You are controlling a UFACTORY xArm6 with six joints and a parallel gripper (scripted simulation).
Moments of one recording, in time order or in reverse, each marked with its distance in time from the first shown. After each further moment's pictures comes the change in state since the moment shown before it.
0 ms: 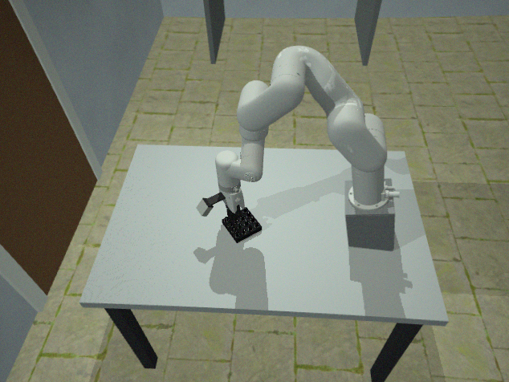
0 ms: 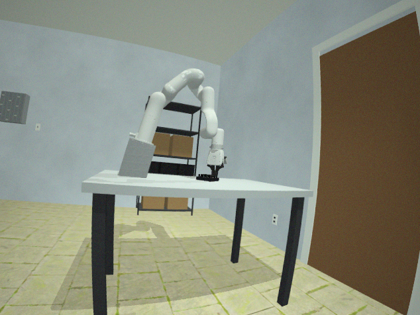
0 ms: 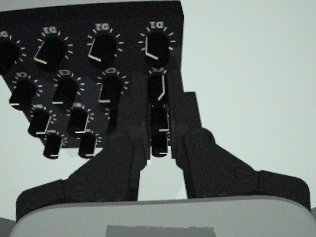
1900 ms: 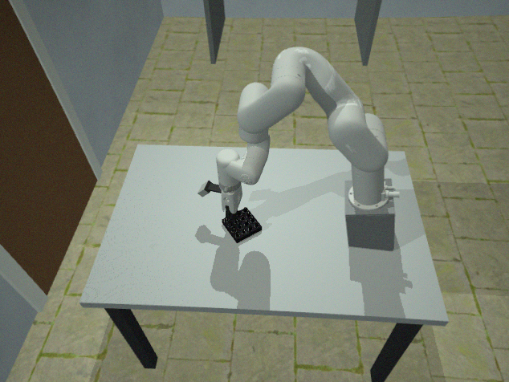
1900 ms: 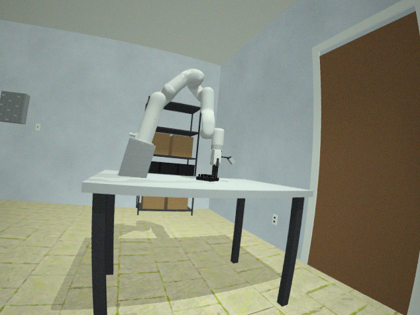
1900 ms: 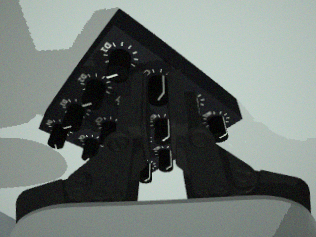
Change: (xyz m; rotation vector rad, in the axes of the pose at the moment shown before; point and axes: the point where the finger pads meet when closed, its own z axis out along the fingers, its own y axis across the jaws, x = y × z) arm 0.000 0.000 0.000 0.024 0.015 0.849
